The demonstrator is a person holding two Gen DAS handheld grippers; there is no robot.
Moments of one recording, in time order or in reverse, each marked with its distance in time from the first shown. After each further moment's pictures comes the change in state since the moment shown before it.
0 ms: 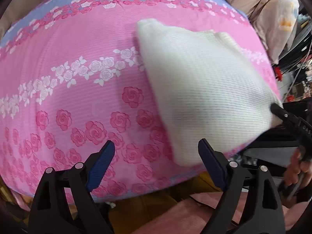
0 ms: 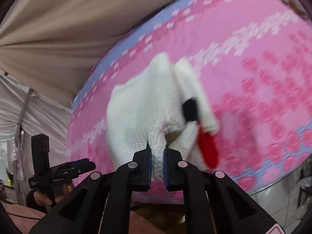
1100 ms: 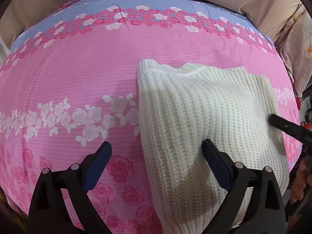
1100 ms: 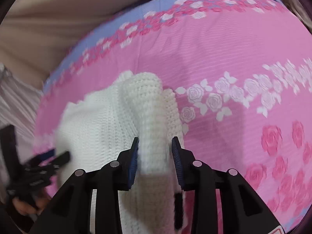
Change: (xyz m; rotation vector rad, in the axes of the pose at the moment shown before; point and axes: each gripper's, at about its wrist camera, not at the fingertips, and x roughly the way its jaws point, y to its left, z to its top) left arm 0.059 -0.011 0.080 -0.126 -0.172 0.127; right arm 0.098 0.005 0.112 -0.164 0.065 -0.106
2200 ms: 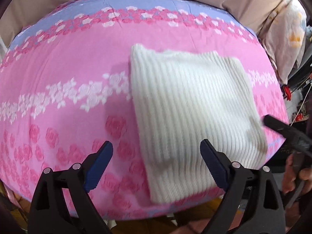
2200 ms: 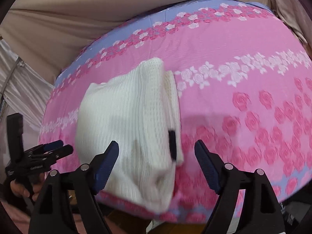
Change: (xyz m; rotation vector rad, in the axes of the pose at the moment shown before) left arm -0.048 -0.012 -0.042 0.040 0.024 -0.073; right arm -0.036 -0.006 -0.052 -0.059 0.019 -0.002
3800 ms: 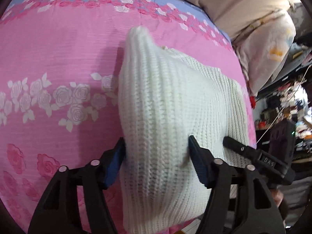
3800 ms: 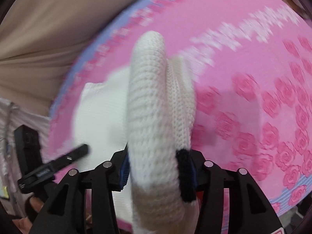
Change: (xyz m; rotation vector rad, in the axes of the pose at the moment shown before) left arm 0.079 -0.076 0.037 -0.086 0.020 -0.349; right arm 0.021 -0.106 0.015 0.303 0.000 0.097
